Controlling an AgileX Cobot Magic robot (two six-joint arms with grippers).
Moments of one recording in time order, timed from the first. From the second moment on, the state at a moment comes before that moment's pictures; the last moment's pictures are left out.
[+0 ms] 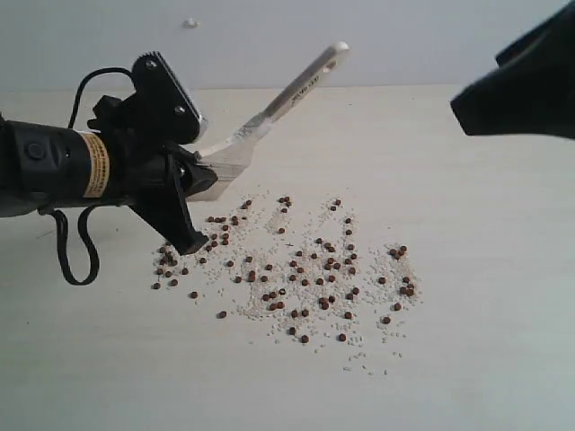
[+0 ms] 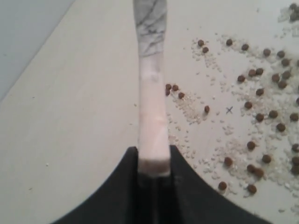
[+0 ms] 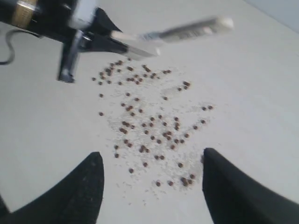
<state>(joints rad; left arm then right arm) -0.59 1.57 -0.75 0.85 -0.10 -0.36 0.42 0.97 -1.04 0.35 1.00 -0.47</state>
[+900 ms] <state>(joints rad) -0.10 1.74 -0.67 1.59 -1.20 -0.86 0.42 1.15 -0.60 0.18 -0.03 -0.28</state>
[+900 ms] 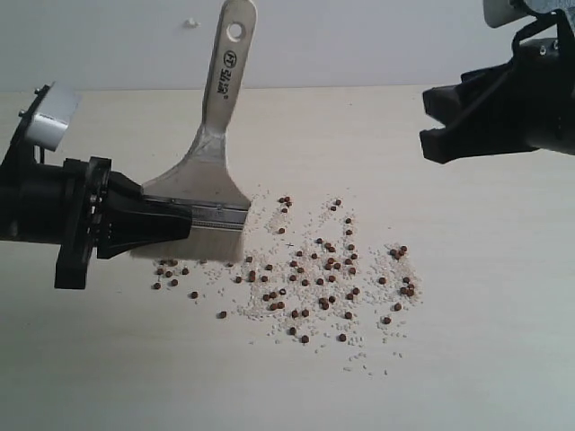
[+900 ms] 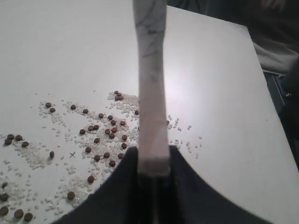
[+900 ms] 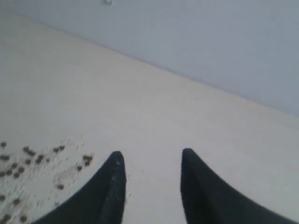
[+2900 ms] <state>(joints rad) -0.09 1.76 -0.67 1.58 -1.20 -0.77 0.17 1.26 -0.30 -1.04 -1.10 0.60</state>
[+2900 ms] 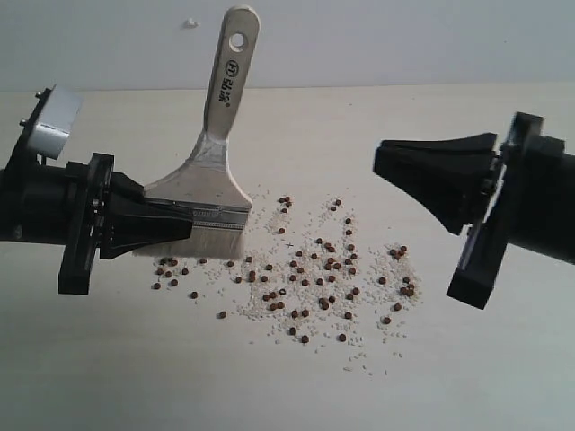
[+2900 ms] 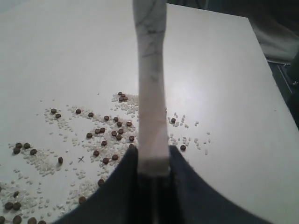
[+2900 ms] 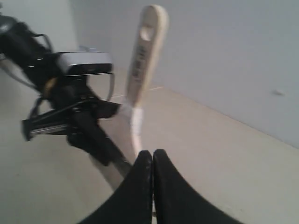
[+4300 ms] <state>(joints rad) -0.09 1.76 -0.70 1.50 -1.20 -0.66 0.40 1.79 -1.00 -1.23 -1.22 0.80</state>
